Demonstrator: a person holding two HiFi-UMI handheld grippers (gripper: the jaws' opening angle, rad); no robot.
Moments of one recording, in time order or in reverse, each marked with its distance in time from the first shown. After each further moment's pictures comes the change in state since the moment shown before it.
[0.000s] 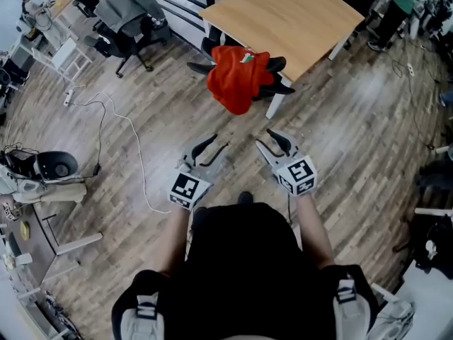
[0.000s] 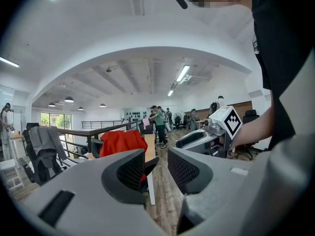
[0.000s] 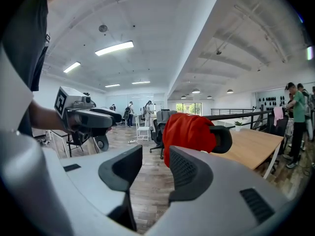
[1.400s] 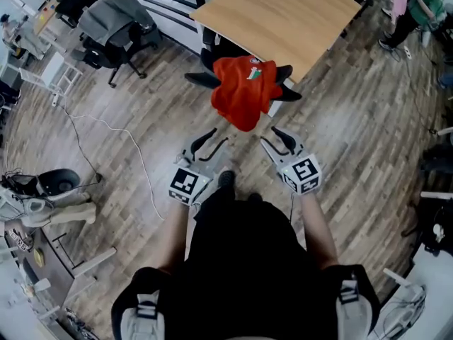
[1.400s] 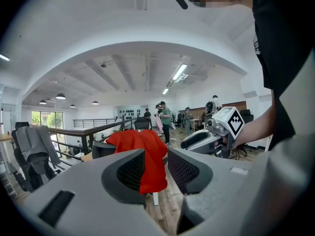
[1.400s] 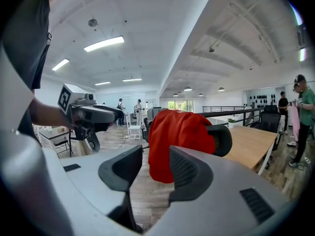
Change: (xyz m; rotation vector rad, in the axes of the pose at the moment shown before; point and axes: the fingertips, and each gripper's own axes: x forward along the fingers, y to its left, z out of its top) left arm 0.047 0.099 -0.001 -0.001 0.034 -0.090; right arm 0.072 -0.042 0.008 0.050 0.040 -0.095
